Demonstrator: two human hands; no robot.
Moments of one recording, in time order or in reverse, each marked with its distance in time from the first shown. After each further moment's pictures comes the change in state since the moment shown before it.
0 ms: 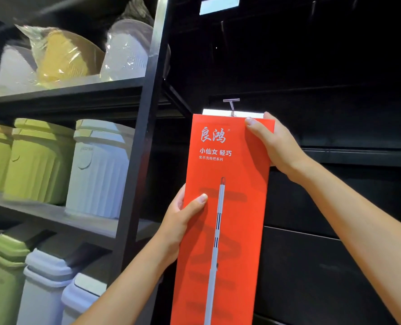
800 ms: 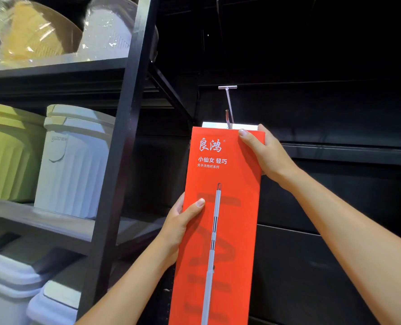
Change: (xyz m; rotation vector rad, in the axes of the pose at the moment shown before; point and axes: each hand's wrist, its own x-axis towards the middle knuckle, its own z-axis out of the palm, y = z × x) left_hand 0.044 -0.065 -0.014 -0.112 -0.011 -0.093; right_hand 0.021 0.069 0.005 -0.143 0.023 0.170
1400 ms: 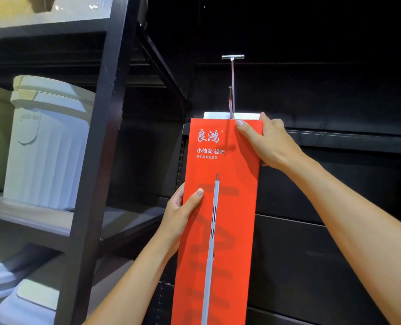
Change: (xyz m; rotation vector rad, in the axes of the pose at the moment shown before) left_hand 0.035 -0.039 -0.012 0.042 0.051 0.025; right_hand 0.016 0.017 0.005 -0.556 0.075 0.132
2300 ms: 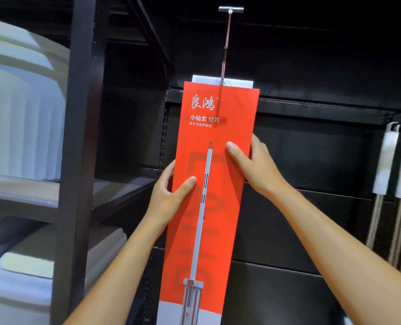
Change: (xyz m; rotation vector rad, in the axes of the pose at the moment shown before) left_hand -0.026 -0.018 -0.013 0.292 0.033 0.105; right_hand -0.077 0.060 0.063 0.323 -0.034 0.001
